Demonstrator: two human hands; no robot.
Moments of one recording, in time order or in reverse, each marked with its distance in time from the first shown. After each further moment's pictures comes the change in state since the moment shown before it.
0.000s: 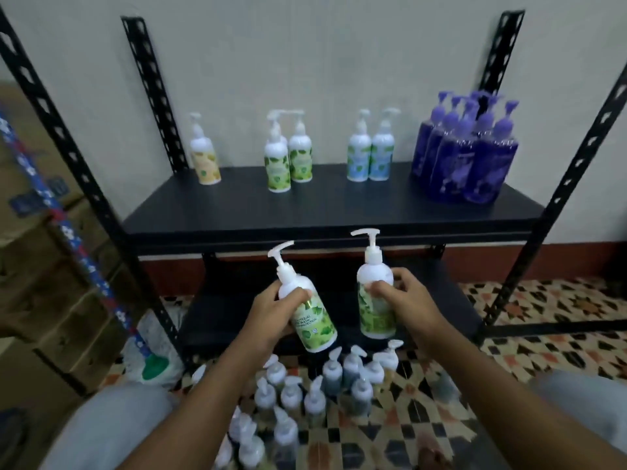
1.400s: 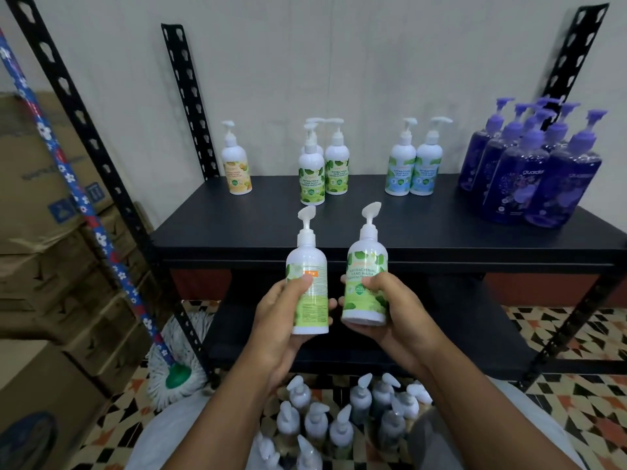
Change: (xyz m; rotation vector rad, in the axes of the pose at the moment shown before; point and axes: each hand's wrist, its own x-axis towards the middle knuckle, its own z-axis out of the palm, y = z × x) left_hand 0.014 0.036 -0.021 -0.432 0.045 0.038; right_hand 0.030 -0.040 0.079 0.595 -0.294 0.166
